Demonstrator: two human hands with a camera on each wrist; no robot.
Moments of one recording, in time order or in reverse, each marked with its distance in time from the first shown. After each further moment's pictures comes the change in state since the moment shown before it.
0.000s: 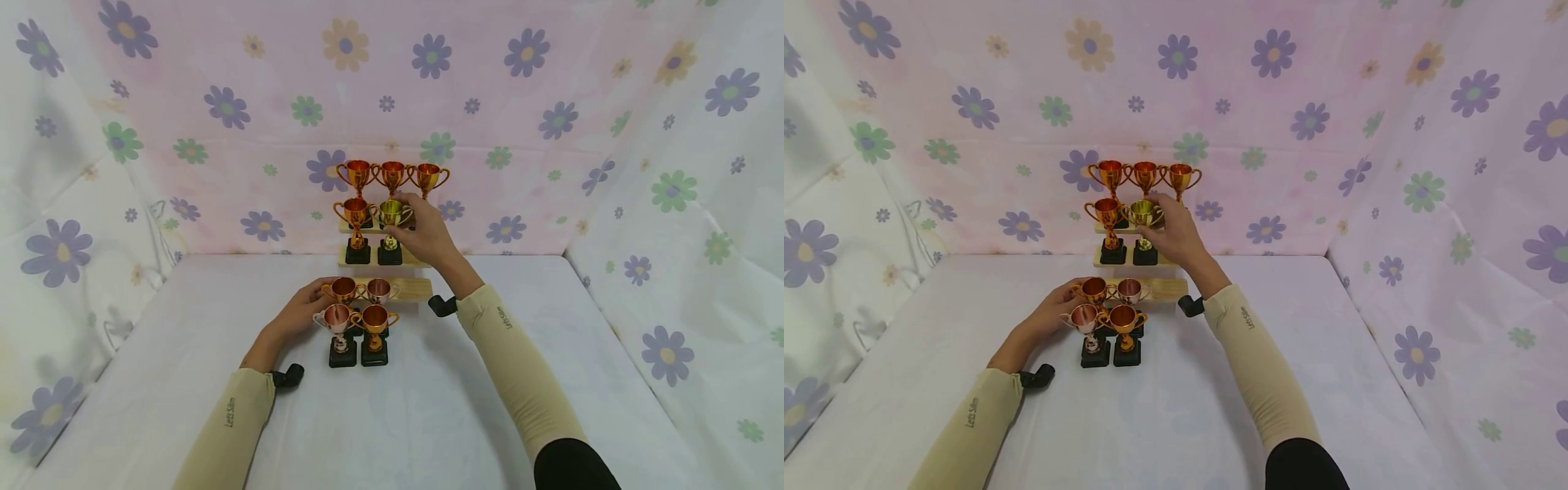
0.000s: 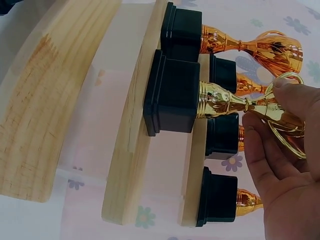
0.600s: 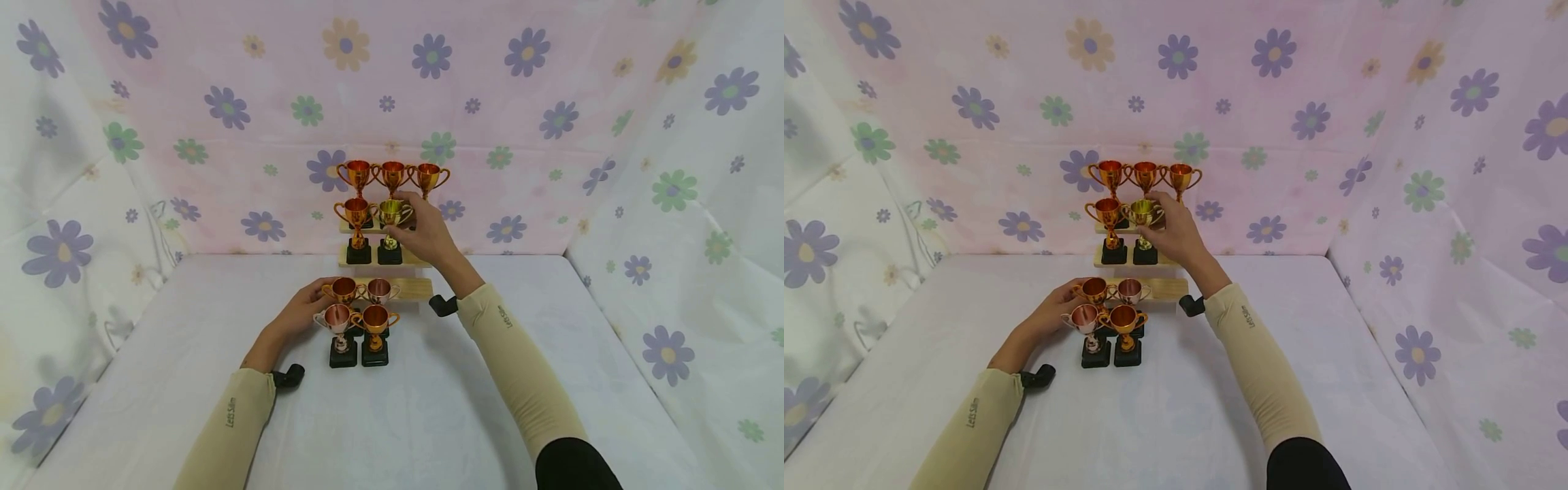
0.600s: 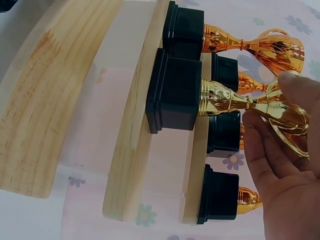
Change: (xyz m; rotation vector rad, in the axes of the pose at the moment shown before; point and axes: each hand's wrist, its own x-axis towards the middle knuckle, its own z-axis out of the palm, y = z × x) left_hand 0.001 -0.001 0.000 -0.055 -0.006 -0.004; right_hand 0.001 0.003 0.000 0.016 -0.008 0.027
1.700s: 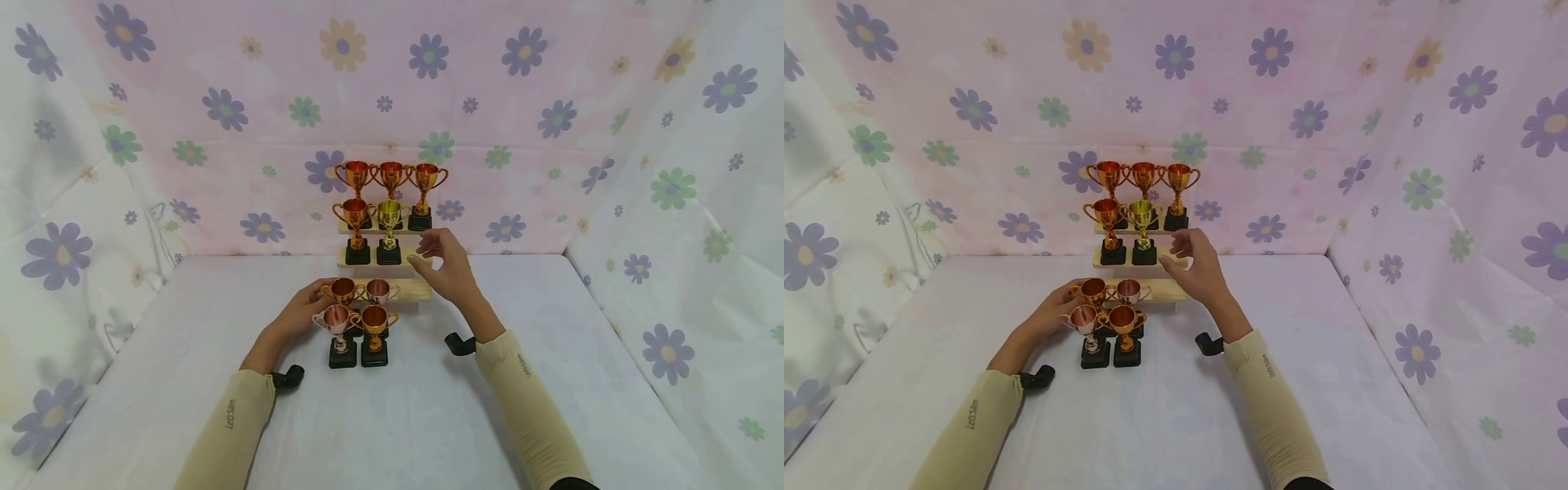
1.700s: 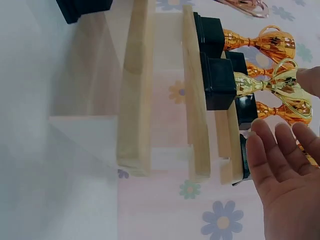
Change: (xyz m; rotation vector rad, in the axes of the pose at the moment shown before) left_hand -0.001 0.001 0.001 0.005 0.000 -0.007; right_hand -0.075 0.034 0.003 0.148 0.134 -0.081
